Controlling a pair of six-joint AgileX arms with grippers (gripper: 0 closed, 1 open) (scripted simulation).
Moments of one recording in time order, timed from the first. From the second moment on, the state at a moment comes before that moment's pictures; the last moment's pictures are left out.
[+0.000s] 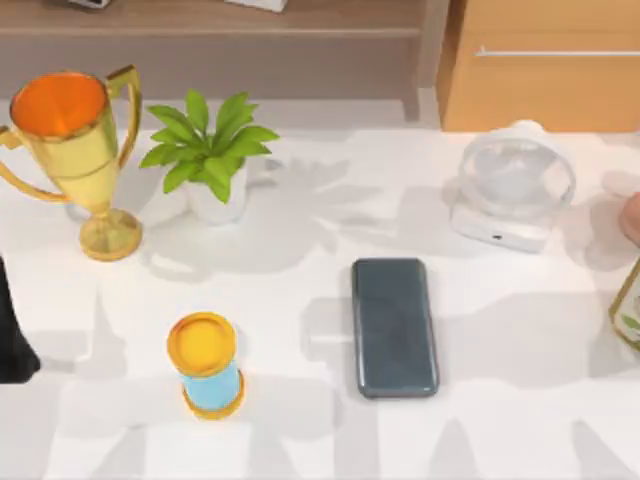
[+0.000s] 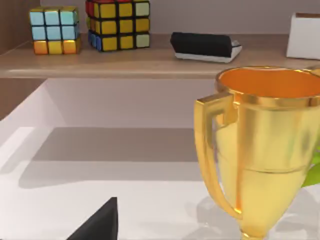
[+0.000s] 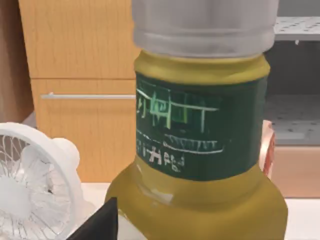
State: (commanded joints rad) left arm 0.00 0.00 0.00 0.00 0.00 0.00; right arm 0.00 0.00 0.00 0.00 0.00 0.00
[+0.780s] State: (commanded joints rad) left arm 0.00 0.00 0.00 0.00 0.00 0.00; right arm 0.15 0.52 0.61 -0.28 0.01 0.15
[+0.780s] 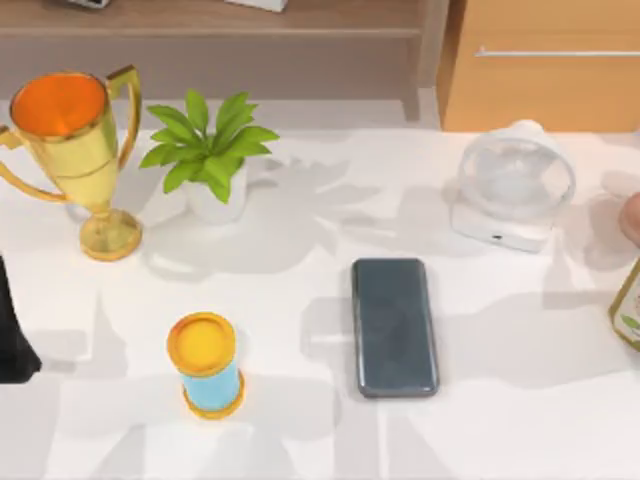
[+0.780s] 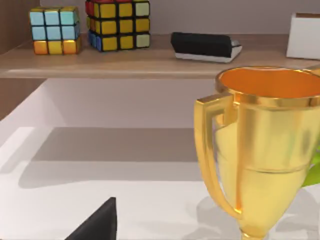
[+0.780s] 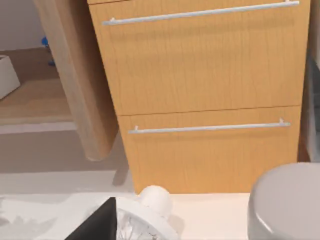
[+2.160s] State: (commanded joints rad) left arm 0.00 0.00 0.00 0.00 0.00 0.00; right arm 0.69 2.11 1.67 -1.10 0.02 0.68
